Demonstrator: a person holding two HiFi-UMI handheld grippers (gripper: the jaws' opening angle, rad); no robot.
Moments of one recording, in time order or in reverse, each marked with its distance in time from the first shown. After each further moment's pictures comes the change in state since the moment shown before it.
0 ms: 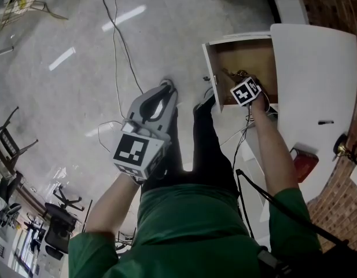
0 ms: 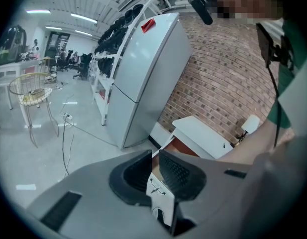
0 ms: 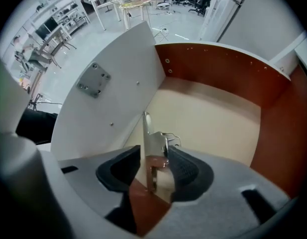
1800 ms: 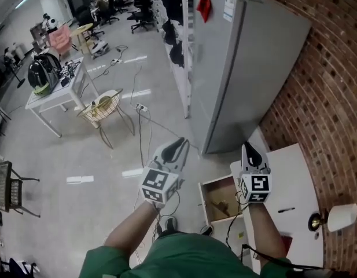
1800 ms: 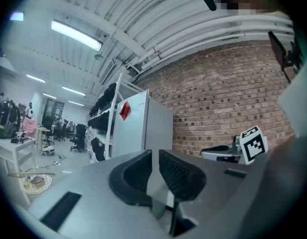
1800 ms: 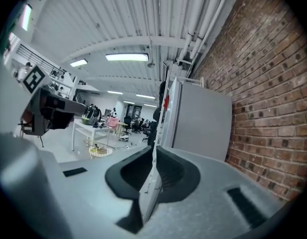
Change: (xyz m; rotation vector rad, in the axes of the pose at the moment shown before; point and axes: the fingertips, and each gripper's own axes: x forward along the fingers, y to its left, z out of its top) left arm -0.151 -0.119 0.349 0.325 -0.586 0.077; right arm -0.670 -0.100 0.108 0.289 -1.445 -0.479
